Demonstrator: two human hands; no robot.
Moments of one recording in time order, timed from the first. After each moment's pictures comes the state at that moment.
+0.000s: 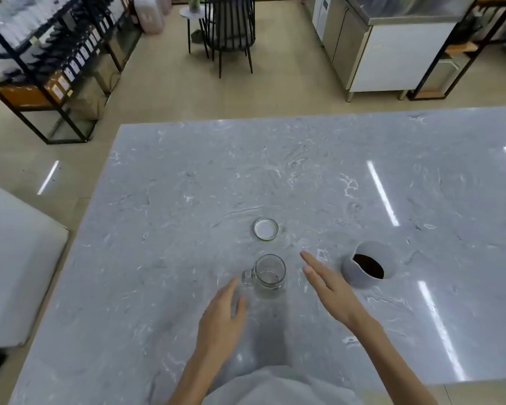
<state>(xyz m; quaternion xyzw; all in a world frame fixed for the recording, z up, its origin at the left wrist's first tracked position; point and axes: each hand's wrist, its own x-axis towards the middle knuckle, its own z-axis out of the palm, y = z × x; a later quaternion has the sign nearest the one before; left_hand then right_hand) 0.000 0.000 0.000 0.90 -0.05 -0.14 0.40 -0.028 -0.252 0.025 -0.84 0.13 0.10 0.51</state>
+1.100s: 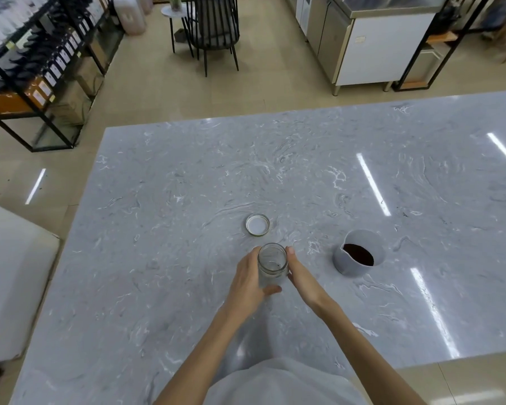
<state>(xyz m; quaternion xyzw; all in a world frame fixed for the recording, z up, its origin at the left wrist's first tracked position) 0.046 -0.067 -0.033 0.87 -0.21 -0.16 0.41 -0.007 -0.213 0.018 -0.69 0.21 0.15 0.68</state>
